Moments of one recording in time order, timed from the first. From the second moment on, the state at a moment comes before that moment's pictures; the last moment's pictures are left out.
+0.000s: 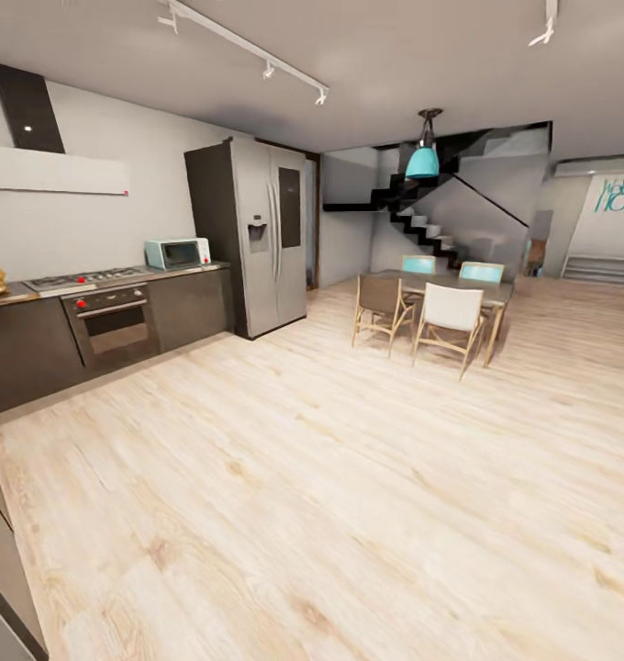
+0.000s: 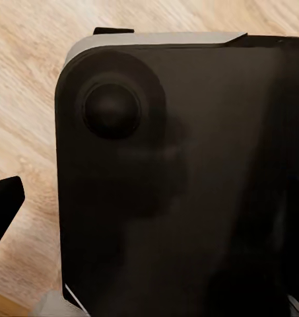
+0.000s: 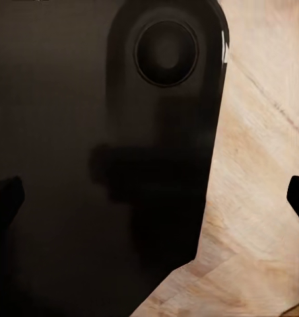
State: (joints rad) left arm 0.00 -0.03 0.01 -0.05 0.04 -0.05 0.01; right arm 0.00 0.00 0.00 0.00 0.07 0.00 0.00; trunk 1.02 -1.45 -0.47
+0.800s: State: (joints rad) left arm 0.00 -0.02 0.01 -0.05 0.15 -0.06 0.01; right arm 0.00 -0.02 -0.01 0.00 0.07 0.00 0.00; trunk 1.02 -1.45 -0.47
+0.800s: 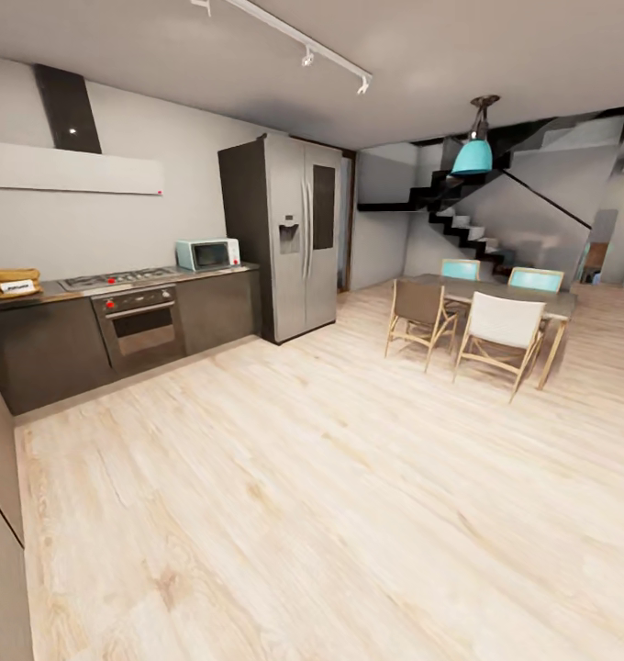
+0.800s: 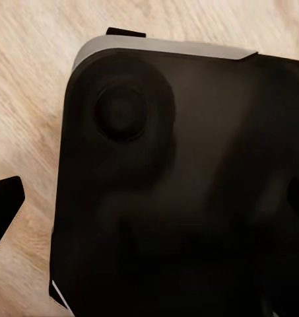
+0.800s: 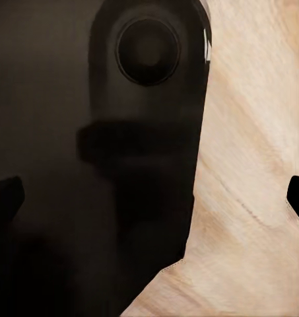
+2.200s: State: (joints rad) left arm 0.00 -0.02 0.01 -0.05 0.27 -0.06 0.01; right arm 0.00 -0.01 0.00 0.00 0.08 -0.05 0.00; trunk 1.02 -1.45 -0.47
